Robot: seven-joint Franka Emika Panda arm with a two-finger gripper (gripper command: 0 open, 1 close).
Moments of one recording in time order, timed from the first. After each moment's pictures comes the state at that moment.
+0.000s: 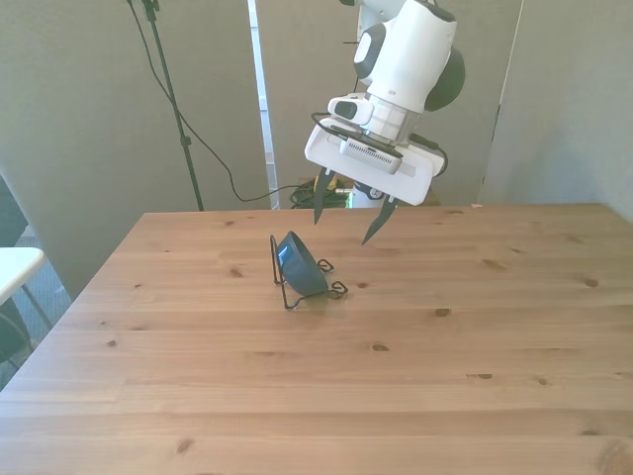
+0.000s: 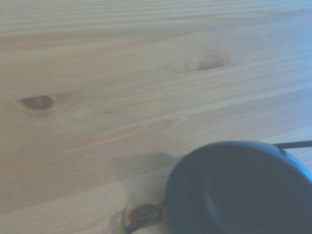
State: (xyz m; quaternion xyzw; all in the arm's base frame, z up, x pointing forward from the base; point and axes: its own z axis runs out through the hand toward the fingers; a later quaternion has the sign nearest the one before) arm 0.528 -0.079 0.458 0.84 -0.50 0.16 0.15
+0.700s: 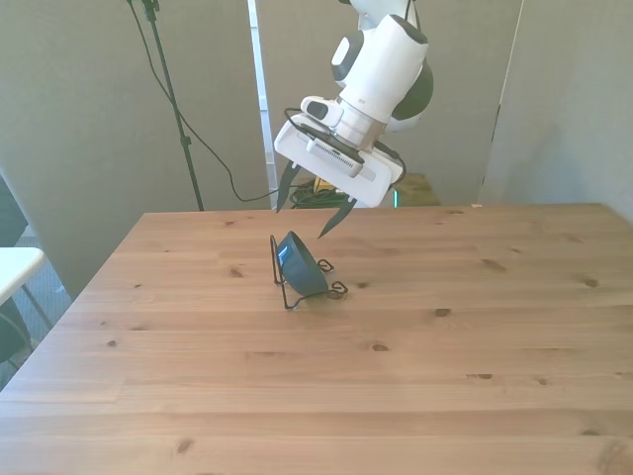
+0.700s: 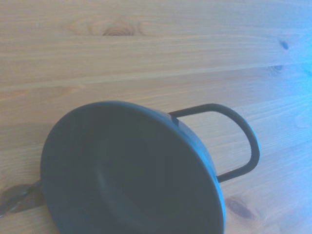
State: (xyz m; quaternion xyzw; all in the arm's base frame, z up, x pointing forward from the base) arm 0.501 -0.128 0.445 0.82 -0.50 0.17 0.21
